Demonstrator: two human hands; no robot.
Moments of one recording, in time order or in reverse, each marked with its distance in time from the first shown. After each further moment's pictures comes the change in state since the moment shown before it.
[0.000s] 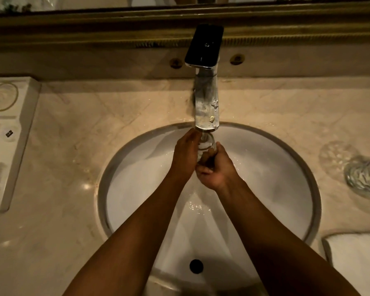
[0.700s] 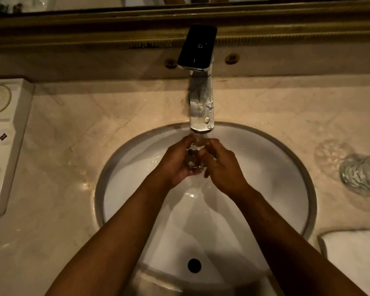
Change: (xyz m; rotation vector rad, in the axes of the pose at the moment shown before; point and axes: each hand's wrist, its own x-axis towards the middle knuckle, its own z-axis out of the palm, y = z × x) left_hand 0.003 0.001 -0.021 -0.219 -0.194 -0.487; right_hand -0.050 -0.012 -0.013 -1.399 -0.135 -0.902
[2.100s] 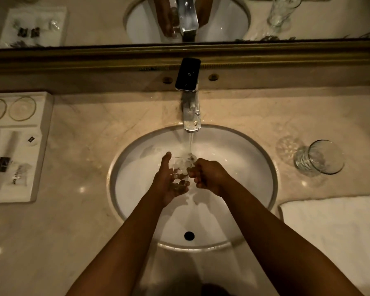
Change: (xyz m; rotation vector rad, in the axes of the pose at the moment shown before) left_hand -0.090 -0.028 -0.014 -0.084 0.110 -0.241; right_hand -0.037 -0.038 0.000 0.500 -0.042 0.869
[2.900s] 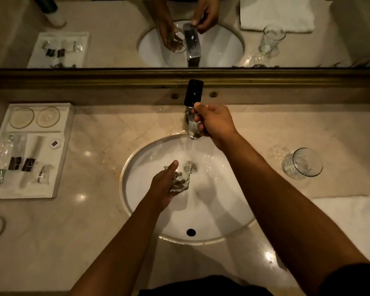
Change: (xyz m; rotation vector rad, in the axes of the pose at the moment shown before) left_hand -0.052 0.003 -0.012 -0.060 0.023 0.189; right_hand -0.093 -0.136 0.030 -0.043 0.072 -0.674
